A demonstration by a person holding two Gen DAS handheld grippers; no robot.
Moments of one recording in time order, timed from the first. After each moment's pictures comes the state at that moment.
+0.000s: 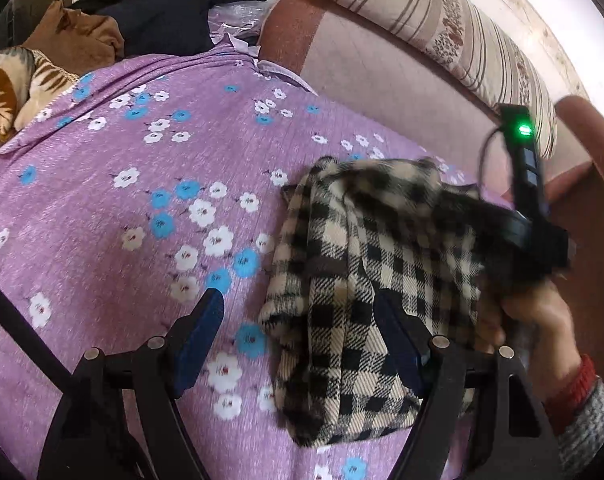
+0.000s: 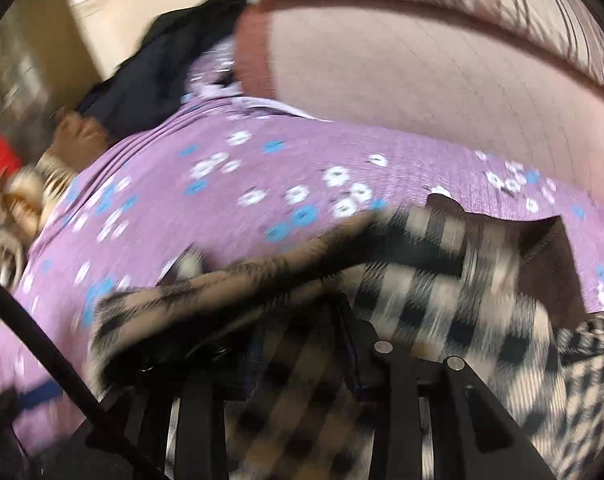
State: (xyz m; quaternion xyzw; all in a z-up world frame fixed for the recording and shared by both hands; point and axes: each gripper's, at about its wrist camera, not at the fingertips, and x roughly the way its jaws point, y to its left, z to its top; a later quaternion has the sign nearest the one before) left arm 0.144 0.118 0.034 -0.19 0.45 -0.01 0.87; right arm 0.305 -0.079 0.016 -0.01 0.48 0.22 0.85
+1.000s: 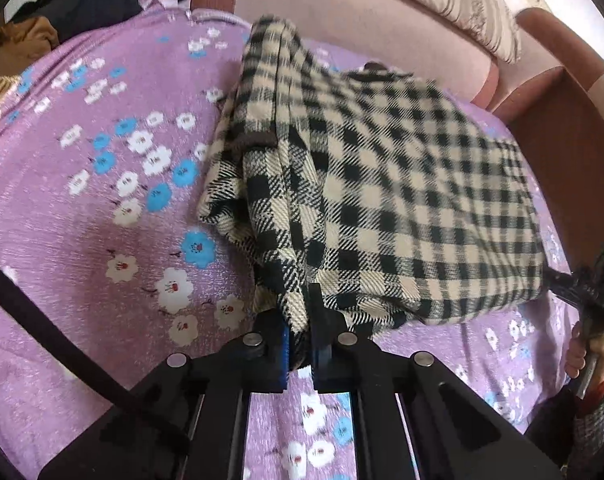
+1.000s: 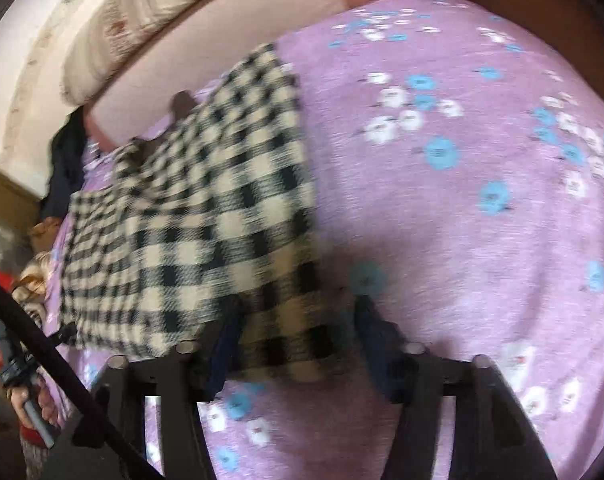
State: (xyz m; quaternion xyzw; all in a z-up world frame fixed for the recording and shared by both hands) left arm 0.109 0.072 0.013 -0.10 0.52 -0.10 0.84; right arm 0.106 -0.418 -0.011 0.22 0.53 0.10 0.82
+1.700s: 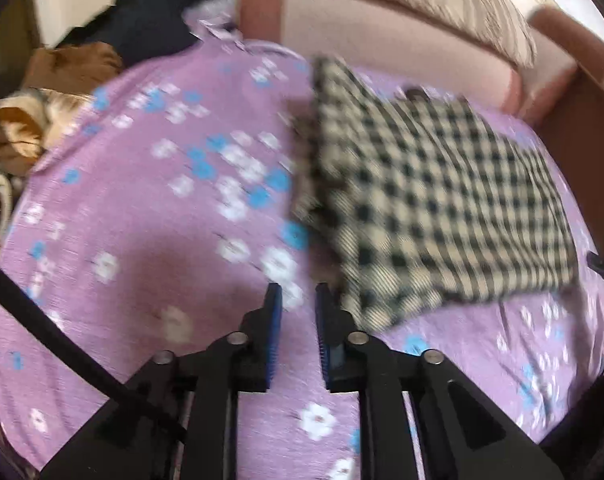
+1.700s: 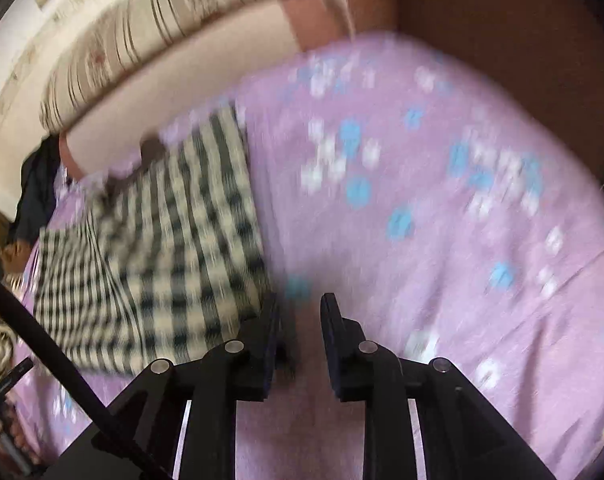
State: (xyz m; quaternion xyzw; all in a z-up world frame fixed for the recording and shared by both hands) left arm 0.072 0.121 0.043 -0.06 0.49 -0.02 0.87; right arm 0.090 -0.444 0.035 0.17 0.46 -0.03 0.87
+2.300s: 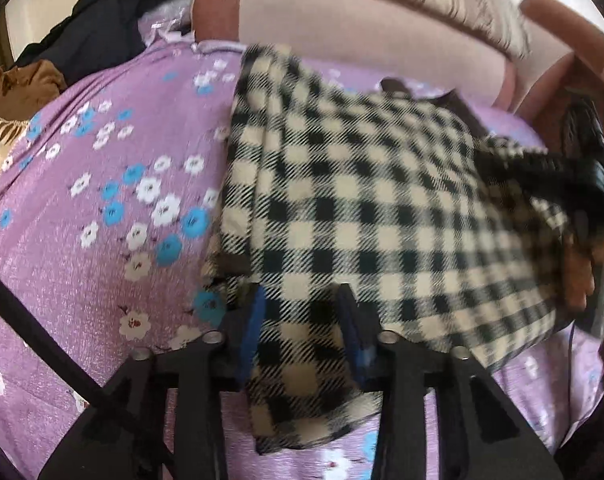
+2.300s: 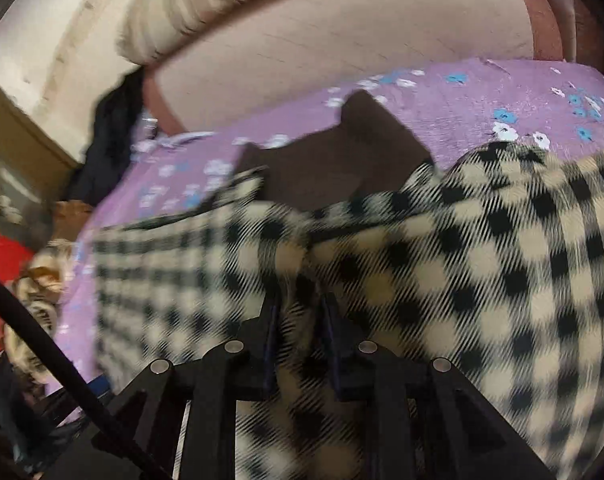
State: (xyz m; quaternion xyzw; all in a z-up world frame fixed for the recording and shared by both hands) left arm 0.147 0.058 0.001 -0.04 0.49 -0.05 0.87; right arm 0.279 -0.257 -0.006 0.14 0.50 0.17 0.84
